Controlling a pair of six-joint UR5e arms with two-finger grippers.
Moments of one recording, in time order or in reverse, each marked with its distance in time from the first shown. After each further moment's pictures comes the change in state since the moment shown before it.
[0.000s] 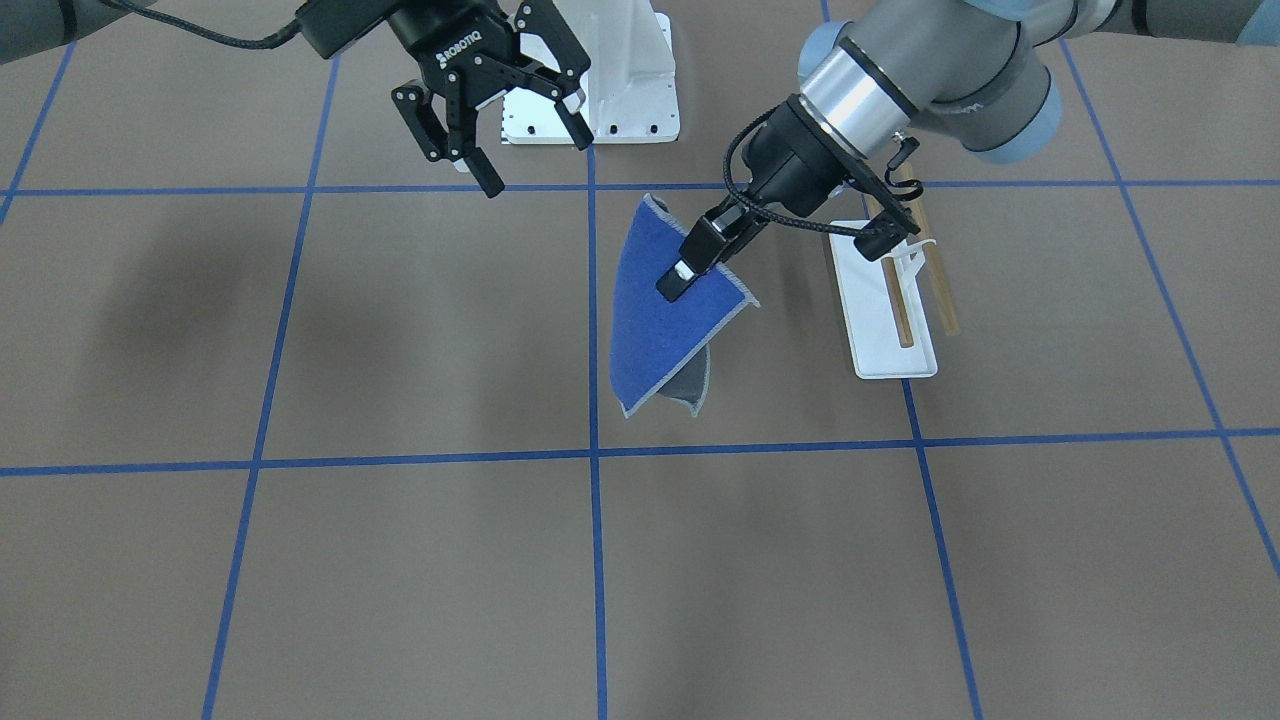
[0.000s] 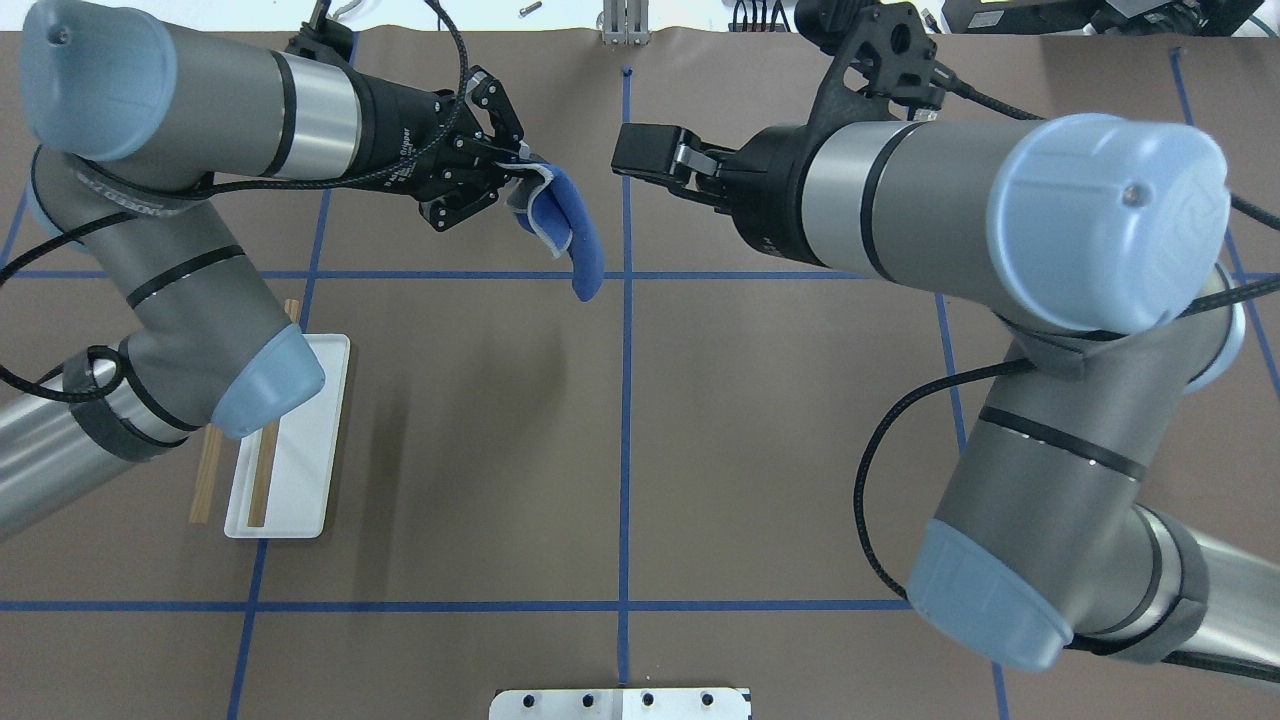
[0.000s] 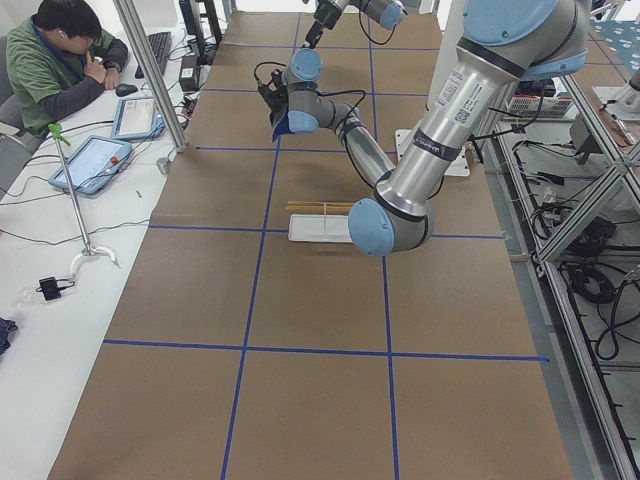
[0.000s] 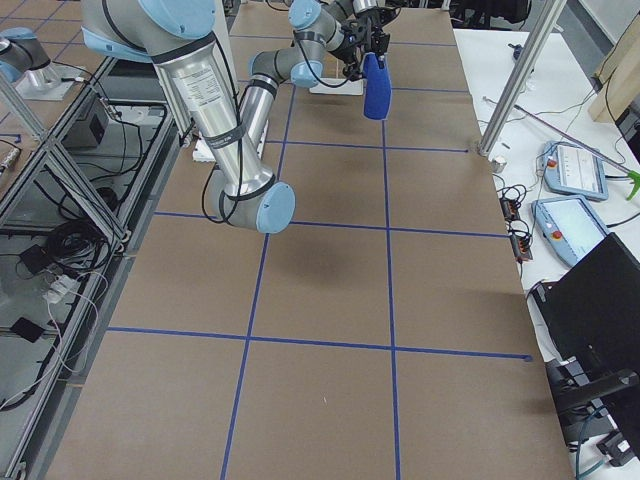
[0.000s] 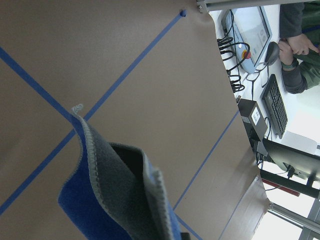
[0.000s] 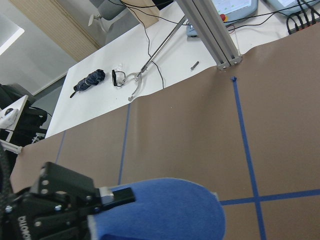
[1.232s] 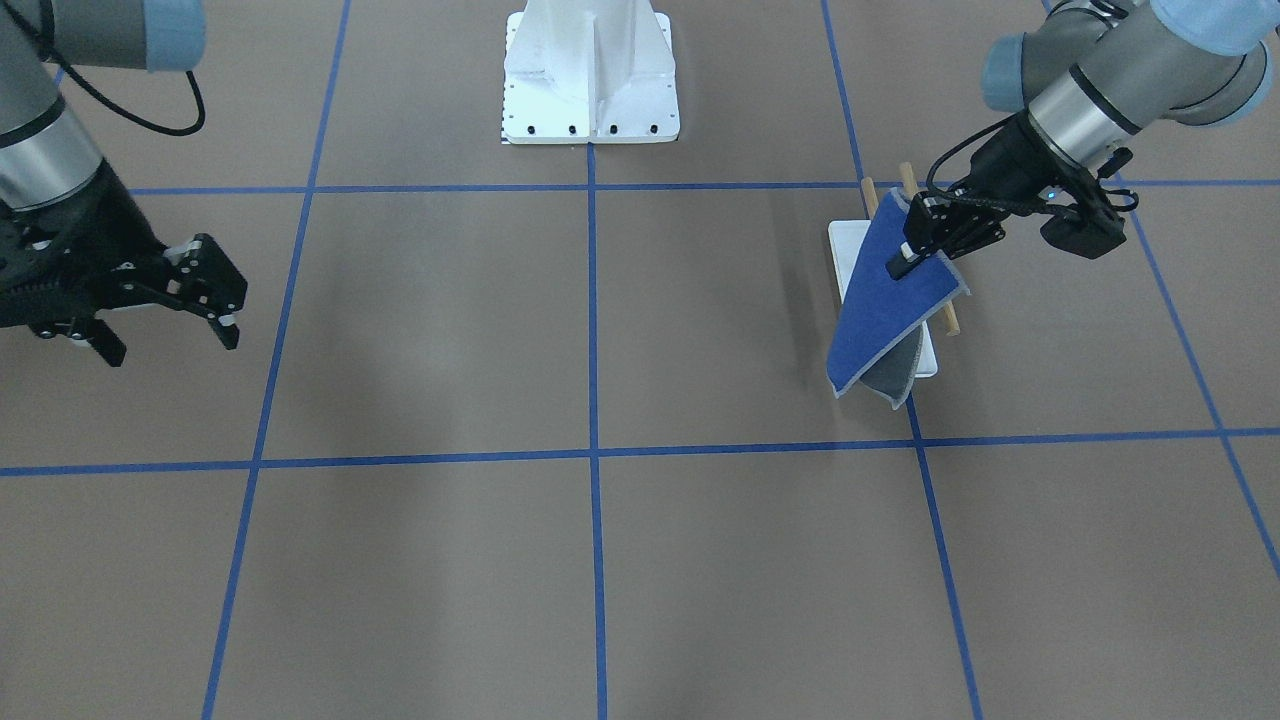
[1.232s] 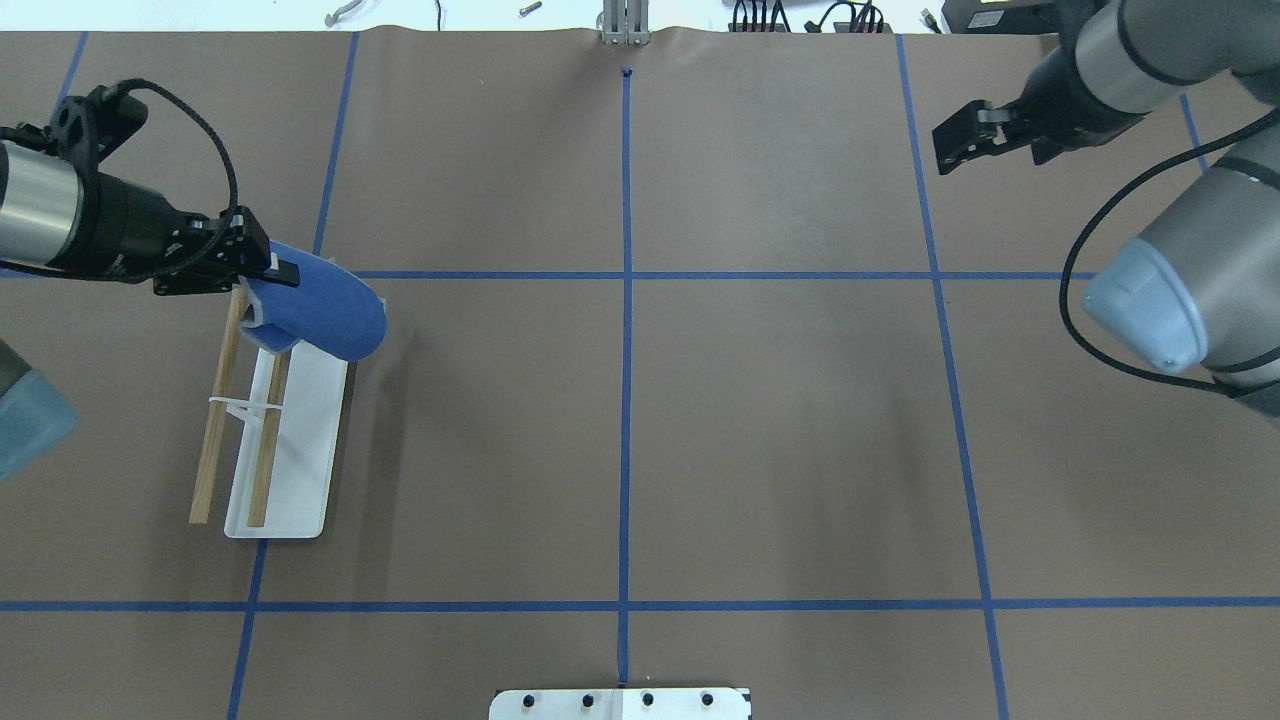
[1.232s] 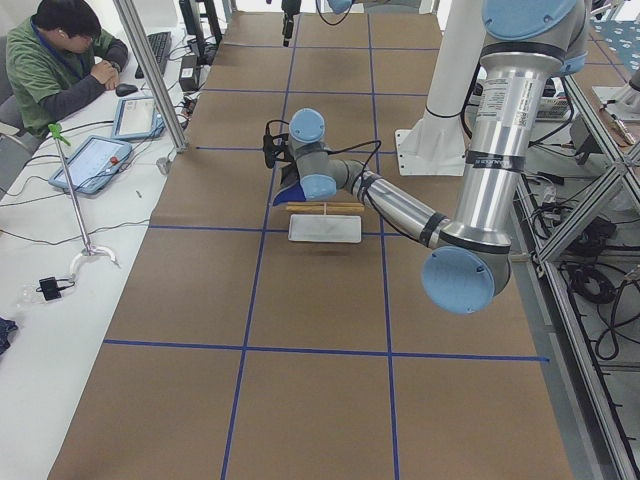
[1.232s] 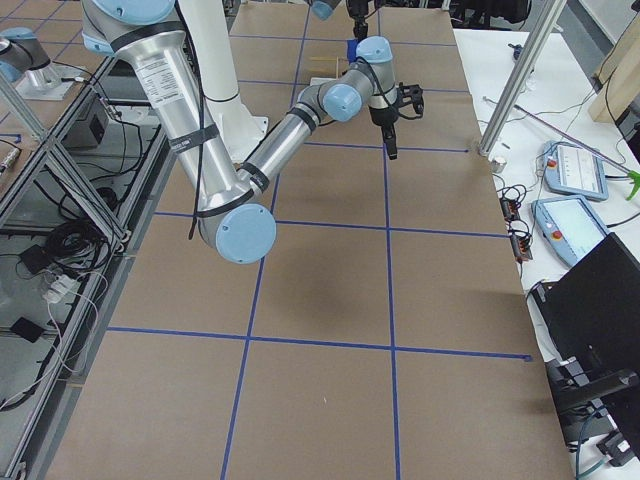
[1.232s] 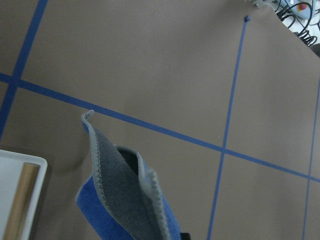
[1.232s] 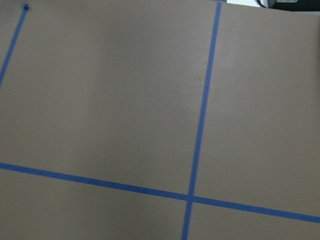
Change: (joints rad) left arm -0.127 0.441 -0.103 -0.003 -0.249 0.833; right arm 0.449 -0.196 -0.201 -0.321 0.479 -0.815
